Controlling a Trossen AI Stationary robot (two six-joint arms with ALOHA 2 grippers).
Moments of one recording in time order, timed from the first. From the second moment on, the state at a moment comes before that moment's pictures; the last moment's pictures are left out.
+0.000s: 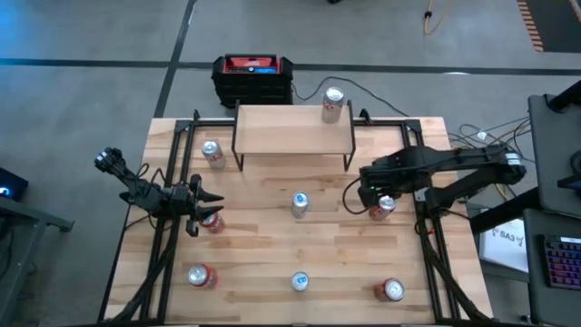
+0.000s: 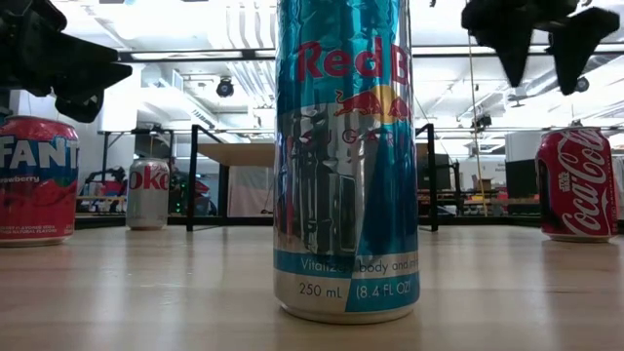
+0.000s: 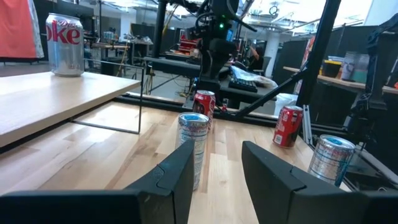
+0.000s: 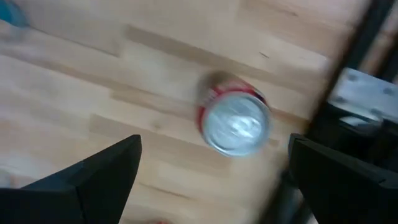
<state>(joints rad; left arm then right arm) -0.66 0.02 0.02 0.07 -0.74 -0.12 0.05 1.32 1.29 -1.52 0.01 1.29</state>
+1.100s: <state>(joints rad) -0.66 0.02 0.02 0.07 -0.74 -0.12 0.05 1.17 0.95 -1.30 -0.06 1.21</state>
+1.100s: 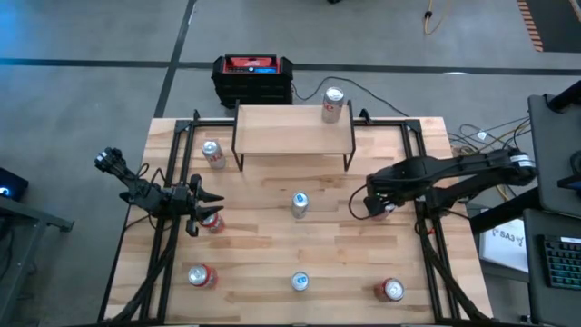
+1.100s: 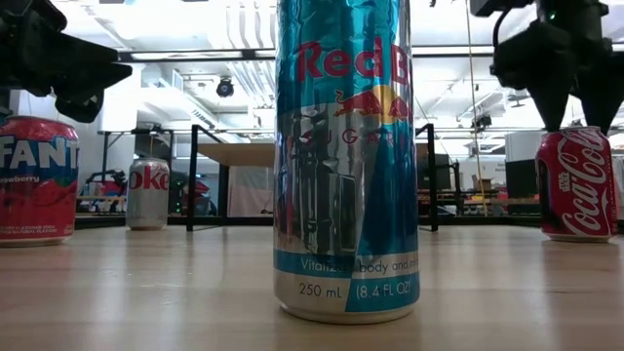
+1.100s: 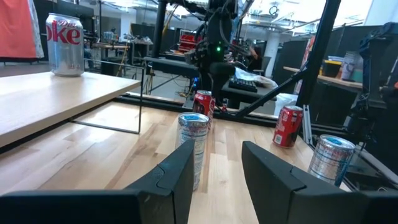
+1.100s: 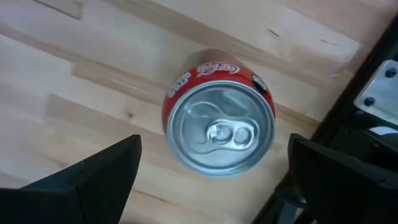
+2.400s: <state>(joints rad) -0.66 0.02 0.02 0.07 -0.74 -0.12 -0.04 1.23 0.93 -1.14 -0.09 1.05</state>
